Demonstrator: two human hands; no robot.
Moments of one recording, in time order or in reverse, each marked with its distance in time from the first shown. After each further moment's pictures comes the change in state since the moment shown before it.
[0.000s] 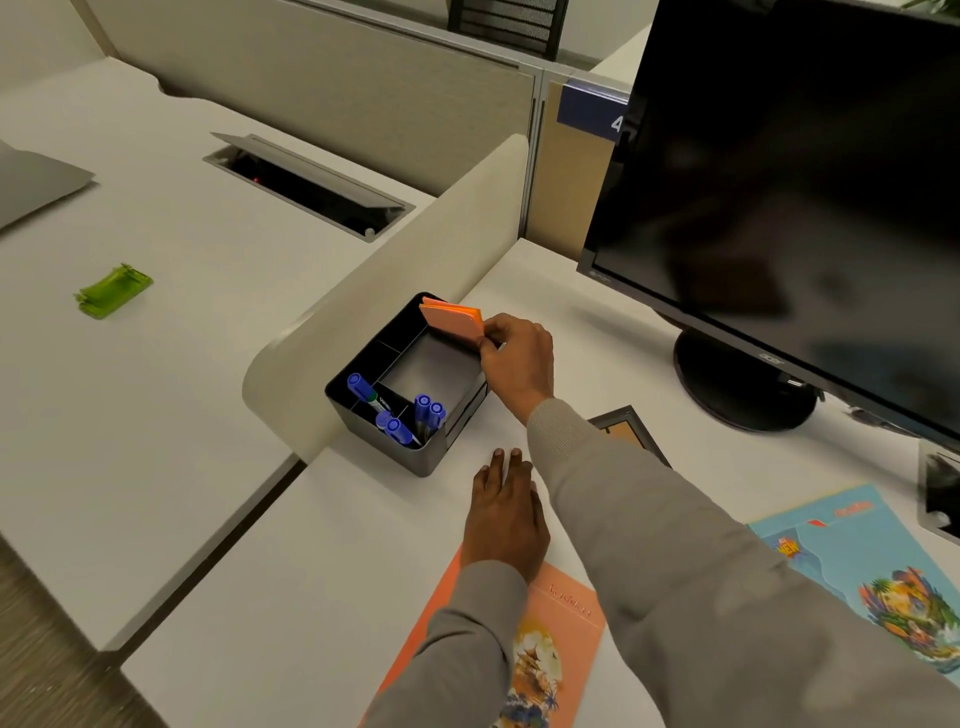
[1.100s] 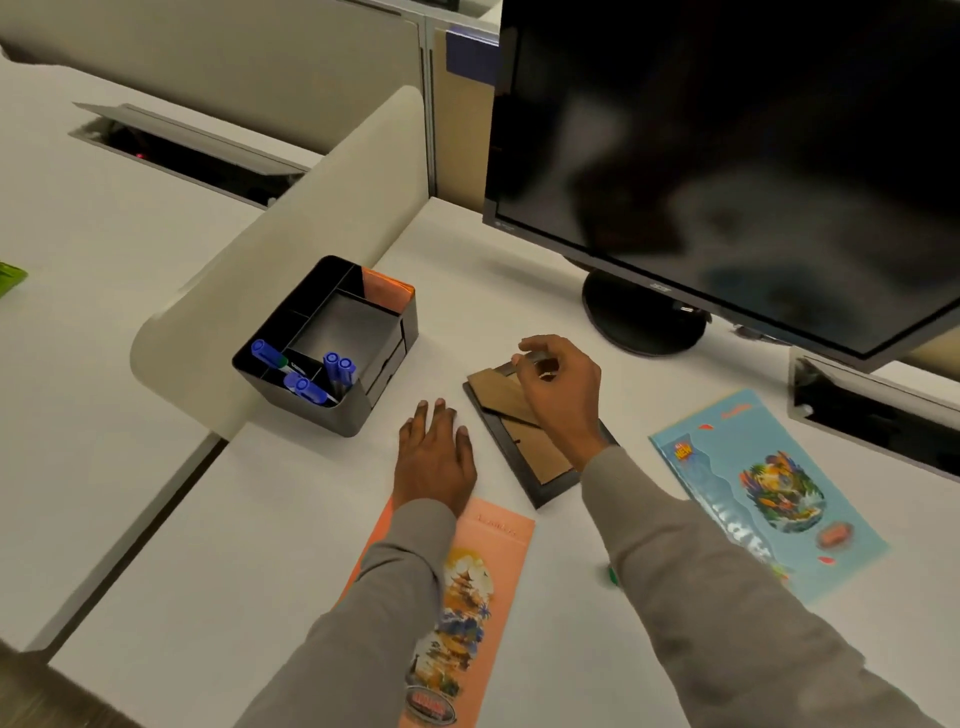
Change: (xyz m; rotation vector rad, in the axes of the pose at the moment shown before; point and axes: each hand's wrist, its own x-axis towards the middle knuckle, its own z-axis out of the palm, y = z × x) left_hand -0.012 0.015 -0.017 -0.096 0.049 -0.038; right_hand -0.109 0.096 -0.117 0.210 0.252 0.003
